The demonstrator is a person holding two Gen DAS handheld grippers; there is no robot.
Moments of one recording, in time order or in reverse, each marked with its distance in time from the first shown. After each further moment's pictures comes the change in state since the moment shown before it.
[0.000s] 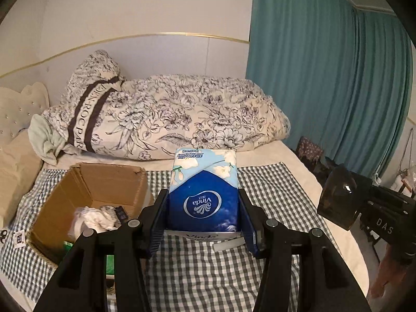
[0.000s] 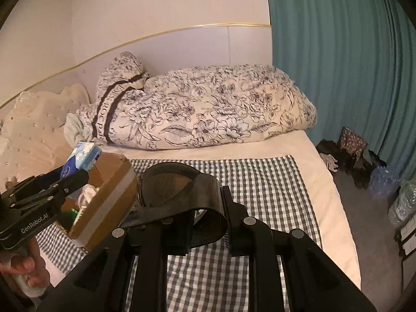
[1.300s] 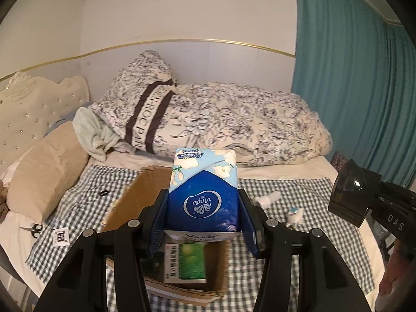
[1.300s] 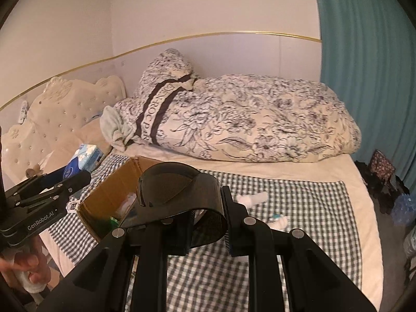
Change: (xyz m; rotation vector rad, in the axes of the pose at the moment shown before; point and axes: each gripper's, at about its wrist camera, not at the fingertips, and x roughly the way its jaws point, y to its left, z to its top) left arm -0.037 0.140 0.006 -0.085 -0.022 0.180; right arm 0.035 0.134 0.031 -0.118 -0.007 0.169
